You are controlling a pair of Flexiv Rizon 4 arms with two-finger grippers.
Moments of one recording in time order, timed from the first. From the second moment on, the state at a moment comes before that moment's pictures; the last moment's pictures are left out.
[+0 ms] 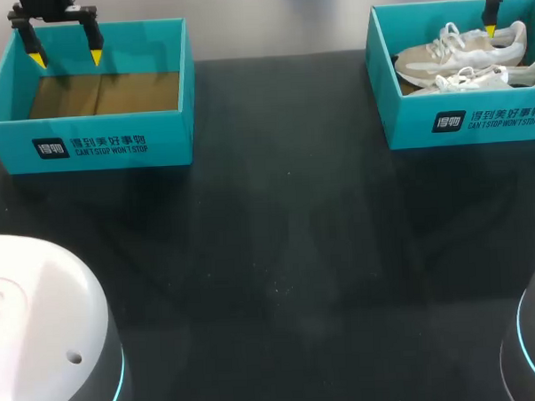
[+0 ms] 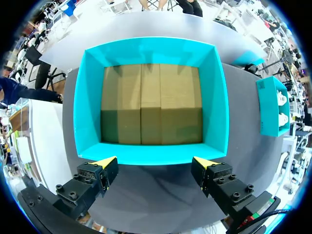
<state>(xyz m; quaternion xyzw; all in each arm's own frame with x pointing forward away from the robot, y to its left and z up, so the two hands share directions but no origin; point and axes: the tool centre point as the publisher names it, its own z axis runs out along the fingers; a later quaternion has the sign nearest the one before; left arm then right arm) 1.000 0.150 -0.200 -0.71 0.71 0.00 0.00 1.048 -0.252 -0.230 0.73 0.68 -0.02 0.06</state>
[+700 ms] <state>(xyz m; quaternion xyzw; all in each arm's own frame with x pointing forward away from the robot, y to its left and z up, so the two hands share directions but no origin) 1.000 0.150 -0.200 -0.71 0.71 0.00 0.00 1.045 -0.296 -0.249 0.74 0.67 -0.04 0.07</state>
